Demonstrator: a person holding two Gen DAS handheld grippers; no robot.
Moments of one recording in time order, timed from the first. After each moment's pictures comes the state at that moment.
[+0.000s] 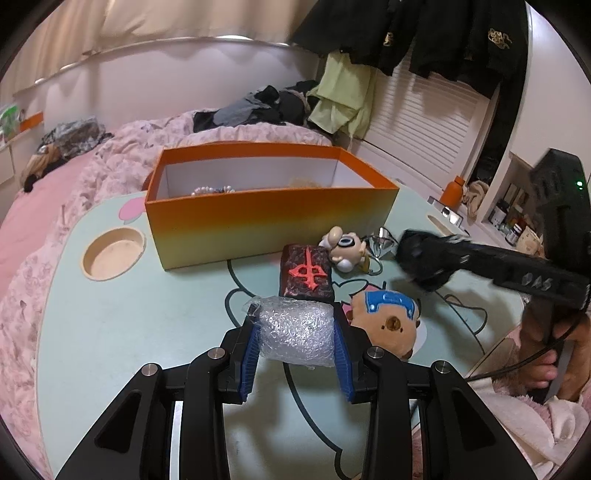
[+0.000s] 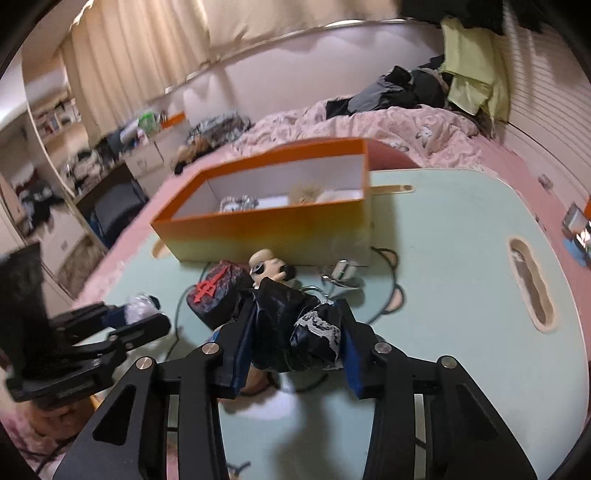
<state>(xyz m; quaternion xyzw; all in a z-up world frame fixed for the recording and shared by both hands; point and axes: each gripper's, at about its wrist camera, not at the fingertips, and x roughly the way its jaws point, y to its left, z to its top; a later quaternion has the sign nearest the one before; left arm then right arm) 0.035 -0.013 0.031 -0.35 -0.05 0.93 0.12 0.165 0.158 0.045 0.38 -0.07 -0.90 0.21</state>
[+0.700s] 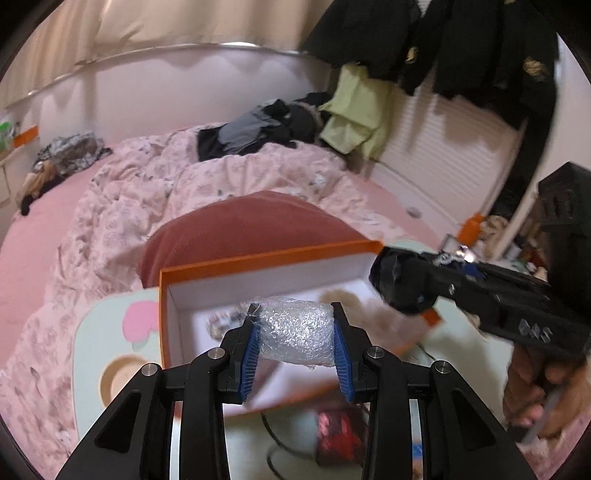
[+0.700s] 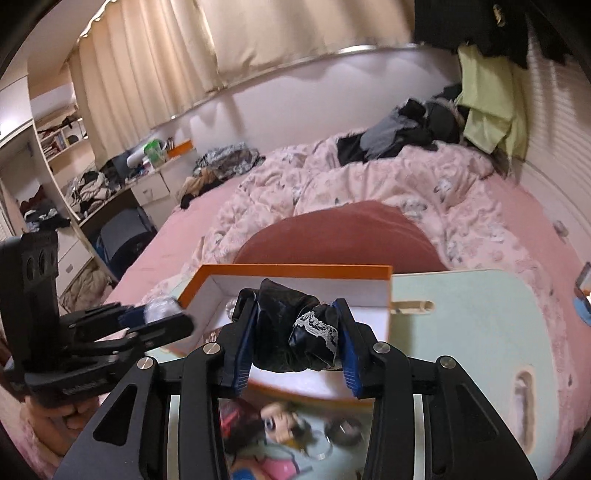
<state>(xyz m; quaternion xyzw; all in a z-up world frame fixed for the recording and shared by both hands) -0.100 -0.028 0.094 -0.36 -0.05 0.93 0.10 0.052 0.121 0.108 0.35 -0.07 -0.91 0.23</state>
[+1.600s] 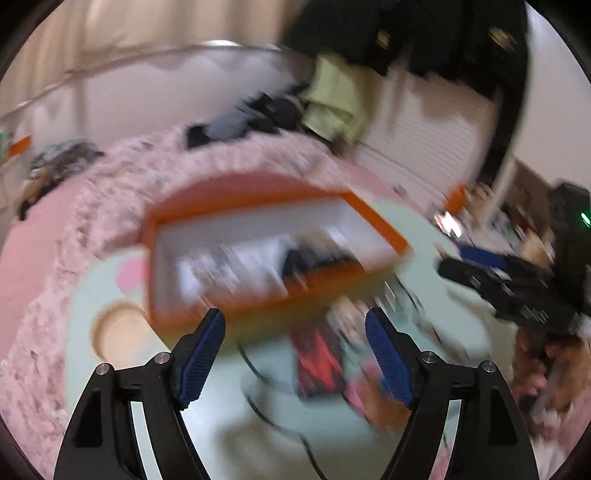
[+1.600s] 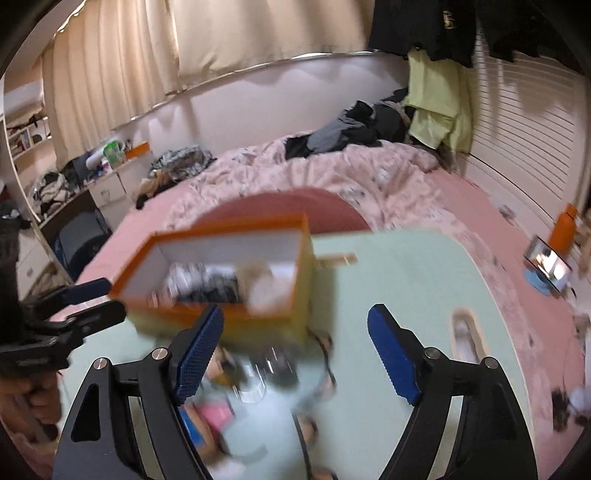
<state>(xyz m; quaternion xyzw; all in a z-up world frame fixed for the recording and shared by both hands) -0.008 0.006 0.069 -0.37 -0.01 0.91 0.15 0.137 0.175 0.076 0.34 -0.05 -0.93 0.12</state>
